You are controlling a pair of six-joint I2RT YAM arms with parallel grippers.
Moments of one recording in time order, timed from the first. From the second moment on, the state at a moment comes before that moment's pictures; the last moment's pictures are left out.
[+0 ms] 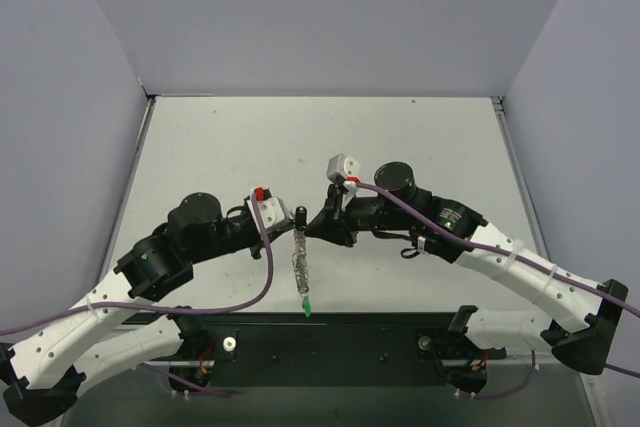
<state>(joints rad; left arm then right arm) -0.88 0.77 0.93 -0.42 0.21 0.23 0.95 1.14 1.12 -0.32 -0.43 0.00</state>
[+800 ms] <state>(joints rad) -0.88 0.72 0.91 -0.44 0.17 0.29 0.95 1.16 1.23 -0.49 -0.43 -0.13</state>
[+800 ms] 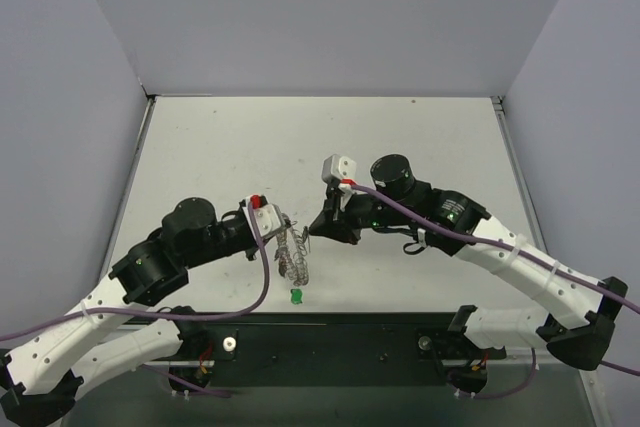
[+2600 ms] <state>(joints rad) -1.00 0.50 0.59 -0.28 0.11 0.81 0.88 1.28 1.28 -0.57 -0.66 -0.14</state>
